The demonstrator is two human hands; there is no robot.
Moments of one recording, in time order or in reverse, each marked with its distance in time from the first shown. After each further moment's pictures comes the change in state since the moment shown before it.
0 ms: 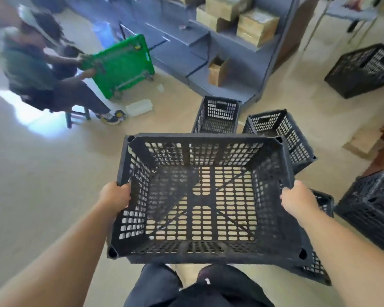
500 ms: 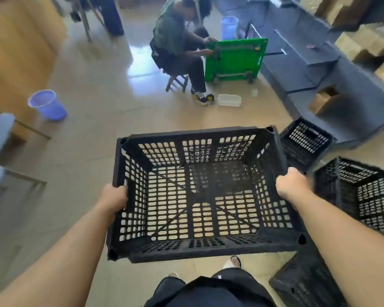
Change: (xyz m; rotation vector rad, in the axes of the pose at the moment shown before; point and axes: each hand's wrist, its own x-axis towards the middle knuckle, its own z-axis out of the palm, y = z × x) left_hand -0.136 -0.275 -0.164 -0.418 0.327 -0.366; right_hand -0.212 -0.156 0.117 -0.404 -0.057 -0.541
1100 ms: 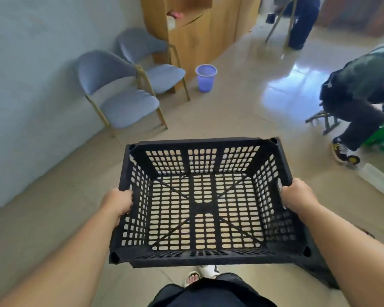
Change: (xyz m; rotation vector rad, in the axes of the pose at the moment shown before) left_hand -0.035 -0.256 -0.221 -0.460 0.480 -0.476; right_hand -0.162 -0.294 0.175 -0.251 -0.266 -0.737
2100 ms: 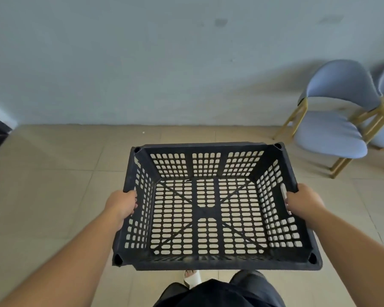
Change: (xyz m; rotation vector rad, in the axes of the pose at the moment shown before) left_hand 0.015 -0.322 -0.367 -0.554 0.580 -0.570; right_hand -0.223 -0.437 0.360 -0.349 -0.484 -0.778
